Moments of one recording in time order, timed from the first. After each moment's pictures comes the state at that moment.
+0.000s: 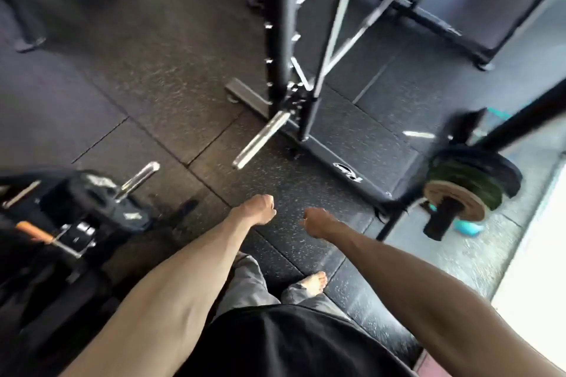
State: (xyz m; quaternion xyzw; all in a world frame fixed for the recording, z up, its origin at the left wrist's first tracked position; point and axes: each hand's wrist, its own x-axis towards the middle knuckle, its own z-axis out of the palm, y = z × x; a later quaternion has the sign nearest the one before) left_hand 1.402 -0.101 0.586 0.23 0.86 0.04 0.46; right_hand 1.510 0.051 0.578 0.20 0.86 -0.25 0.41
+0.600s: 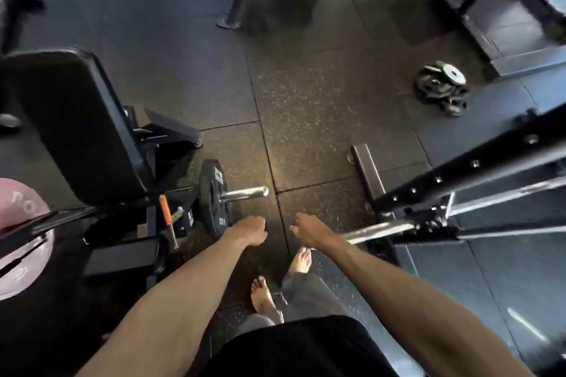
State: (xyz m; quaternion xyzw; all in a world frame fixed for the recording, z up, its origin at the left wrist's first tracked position) left_hand 1.211 -0.391 0.570 -0.03 0.89 0.14 0.44; right_hand 1.185 -0.208 0.585 -0.08 0.88 -0.17 0.43
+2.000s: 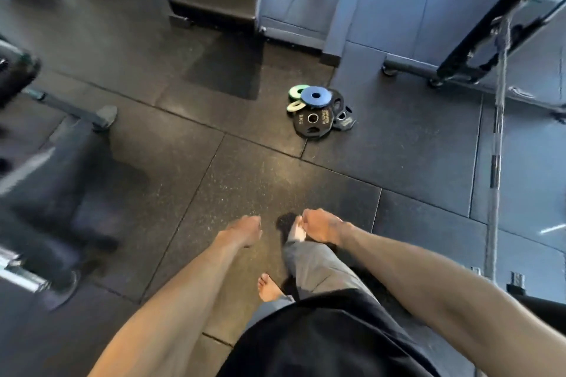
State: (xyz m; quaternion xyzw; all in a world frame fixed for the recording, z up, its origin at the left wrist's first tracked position) left_hand 0.226 -0.119 0.563 0.35 0.82 -0.07 0.44; right_hand 0.375 0.041 0.577 0.30 0.84 -0.30 0.35
